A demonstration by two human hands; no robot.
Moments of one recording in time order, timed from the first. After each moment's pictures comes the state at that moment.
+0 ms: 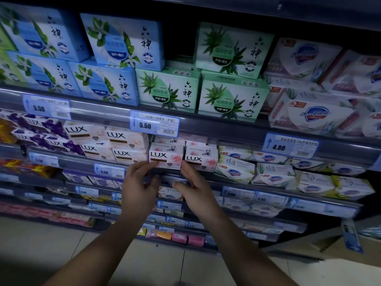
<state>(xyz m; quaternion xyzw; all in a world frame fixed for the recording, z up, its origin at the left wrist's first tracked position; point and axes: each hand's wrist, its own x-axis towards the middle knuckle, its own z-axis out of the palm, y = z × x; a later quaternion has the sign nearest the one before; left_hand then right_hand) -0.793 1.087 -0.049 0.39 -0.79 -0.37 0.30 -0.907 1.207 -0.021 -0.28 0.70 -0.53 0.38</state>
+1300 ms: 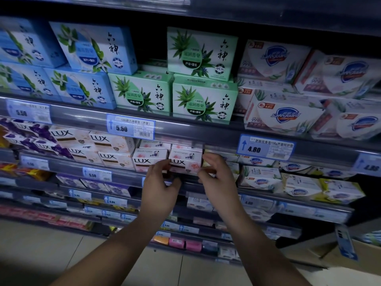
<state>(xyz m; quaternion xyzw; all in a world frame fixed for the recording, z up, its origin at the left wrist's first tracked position) -0.856 1.151 -0.019 0.39 -0.77 -0.43 0.27 -0.973 1.252 0.000 -0.26 0.75 -0.56 0.23</state>
